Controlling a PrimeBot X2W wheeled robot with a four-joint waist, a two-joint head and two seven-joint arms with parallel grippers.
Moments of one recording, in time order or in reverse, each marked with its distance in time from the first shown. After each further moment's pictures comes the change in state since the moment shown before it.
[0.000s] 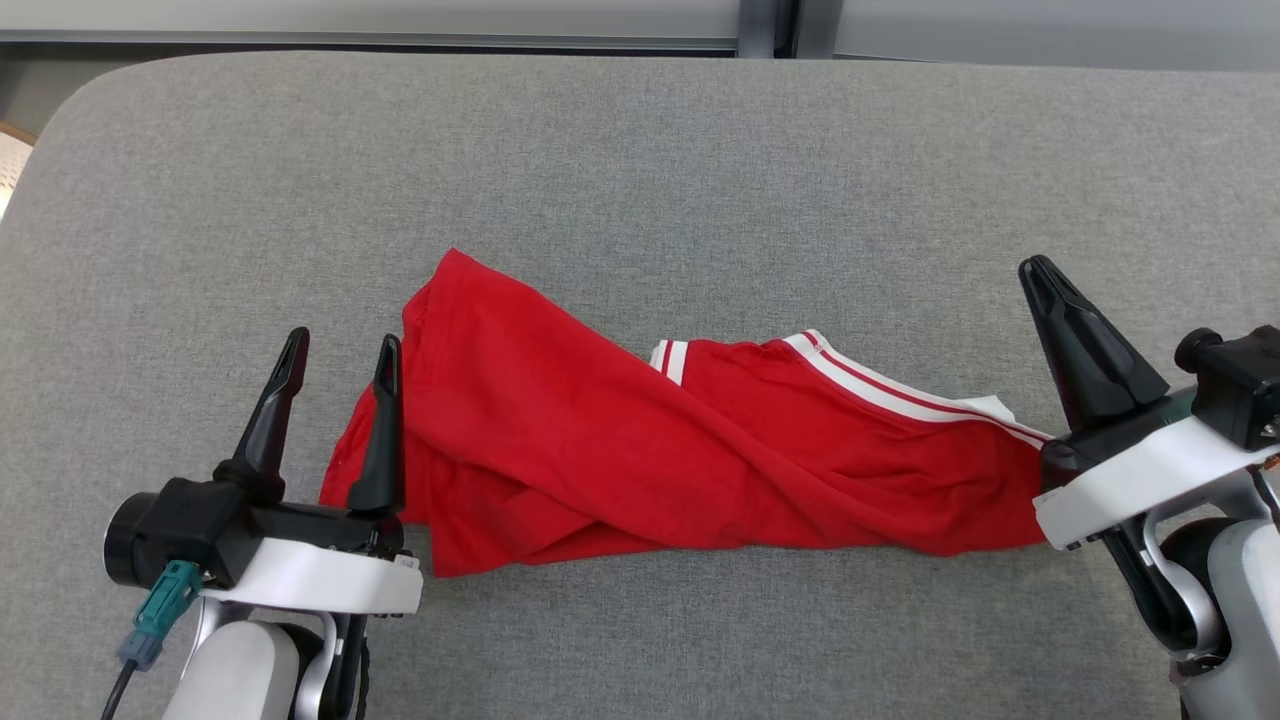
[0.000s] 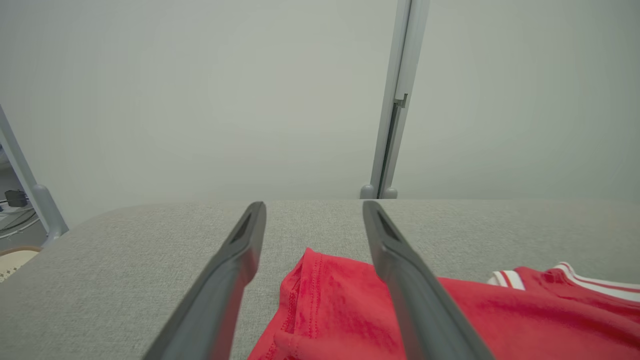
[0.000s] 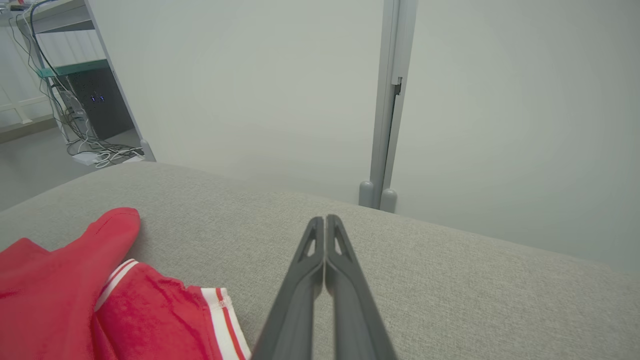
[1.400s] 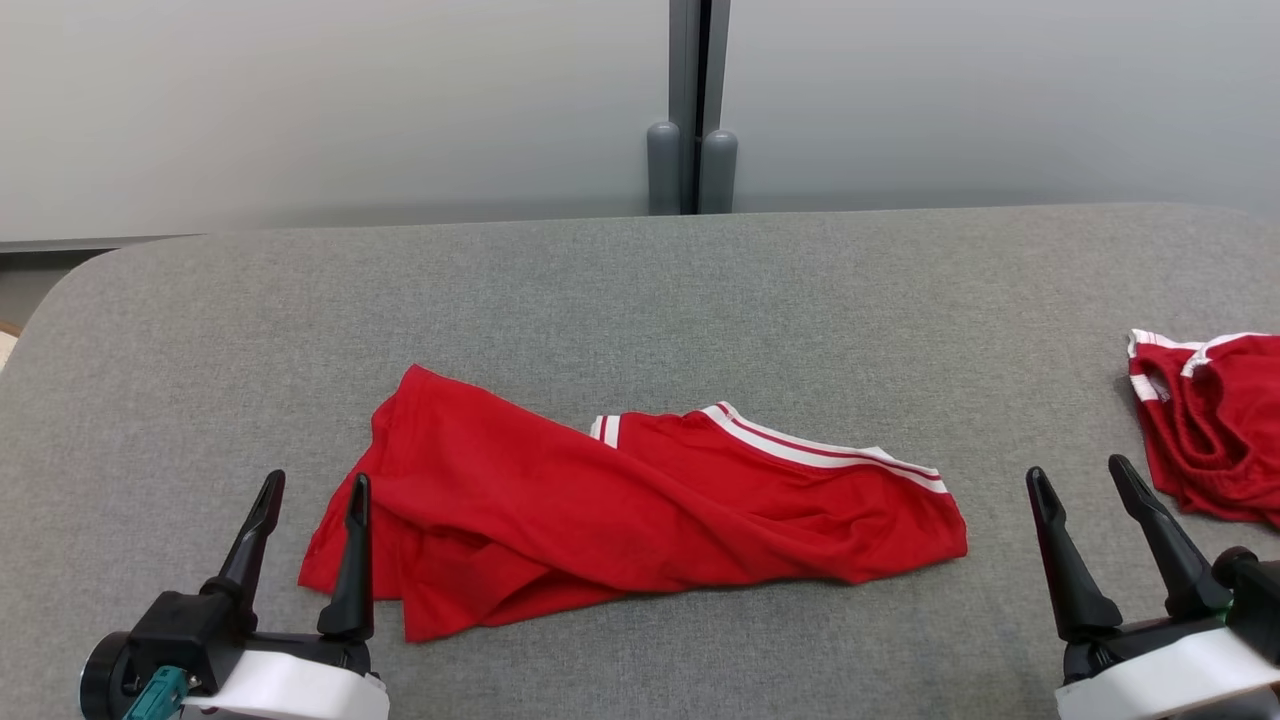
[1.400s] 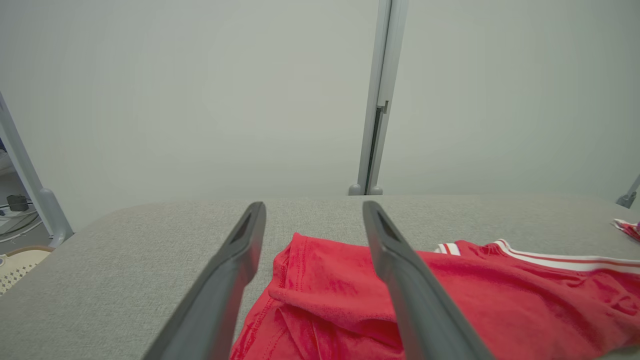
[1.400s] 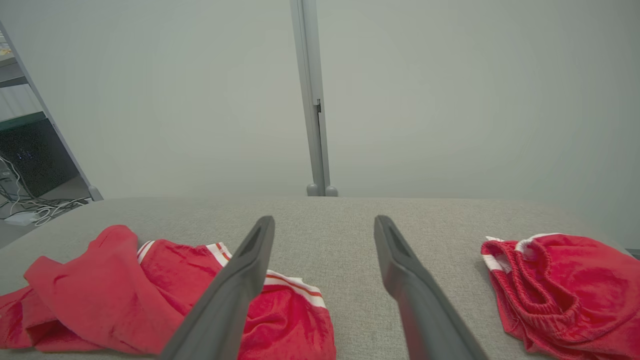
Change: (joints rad) left arm 0.204 0.025 0.049 -0.008 0.006 0.013 0.043; right arm 0.394 0.140 -0.160 -0.115 -0.025 0.000 -0.055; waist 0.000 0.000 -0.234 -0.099
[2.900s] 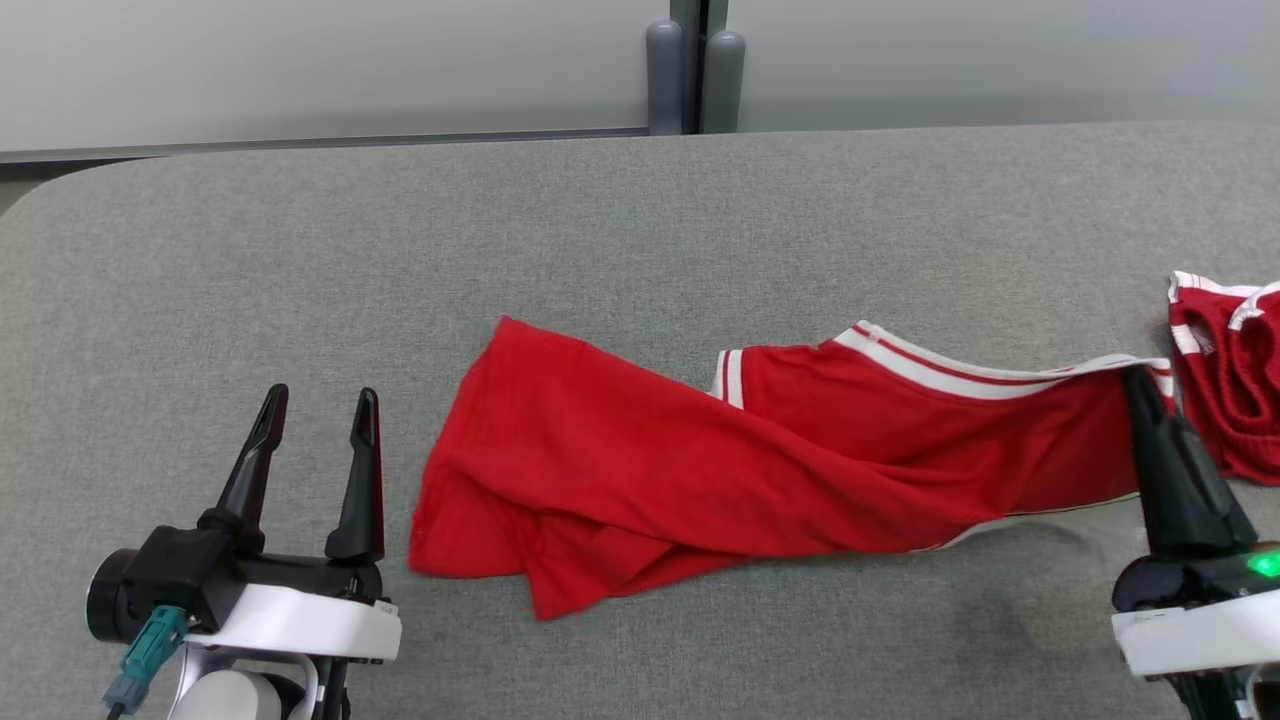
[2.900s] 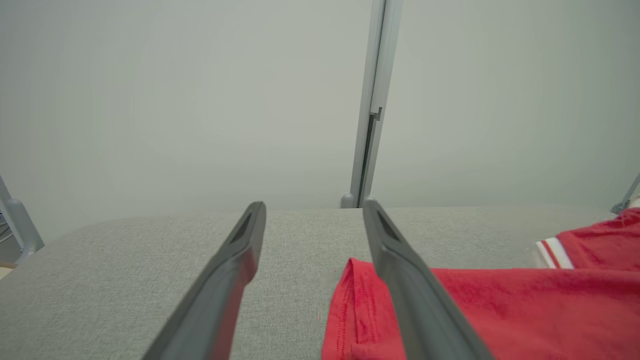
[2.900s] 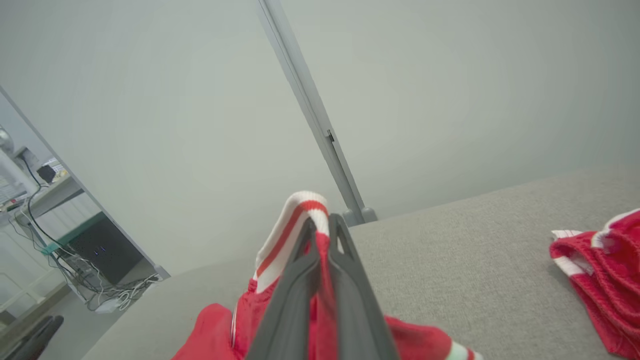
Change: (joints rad) left arm -0.122 -0.016 -0.011 0.012 0.004 -0.010 -0.041; right arm -0.060 0.064 -0.064 -0.156 0.262 0.000 0.099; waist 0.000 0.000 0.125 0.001
